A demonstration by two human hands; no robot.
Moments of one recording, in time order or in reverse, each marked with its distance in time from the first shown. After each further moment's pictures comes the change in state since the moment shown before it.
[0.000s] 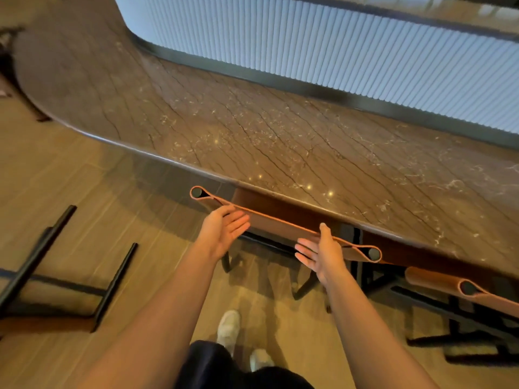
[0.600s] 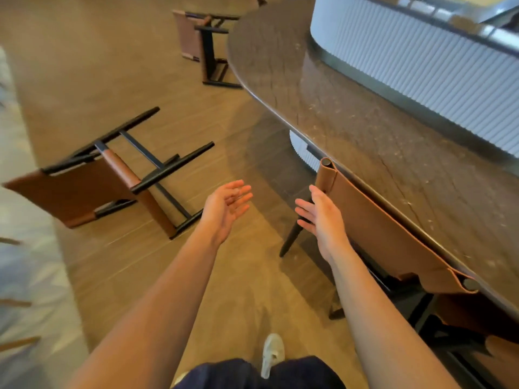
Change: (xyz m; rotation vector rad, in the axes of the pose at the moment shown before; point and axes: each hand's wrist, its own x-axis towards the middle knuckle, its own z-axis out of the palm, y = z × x) left_hand -0.215 -0.015 -0.181 -0.215 0.271 0.507; right_hand -0.160 0.106 0.106 -0.609 -0.634 -0.445
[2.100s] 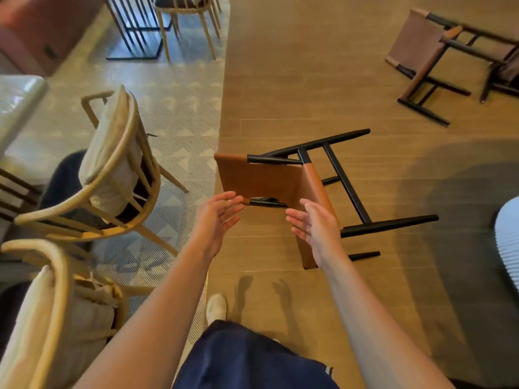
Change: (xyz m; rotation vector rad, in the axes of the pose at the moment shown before) left_hand 0.042 0.307 -0.578 -0.212 0.624 0.227; right_hand 0.044 0.054 0.702 -0.158 -0.552 0.105
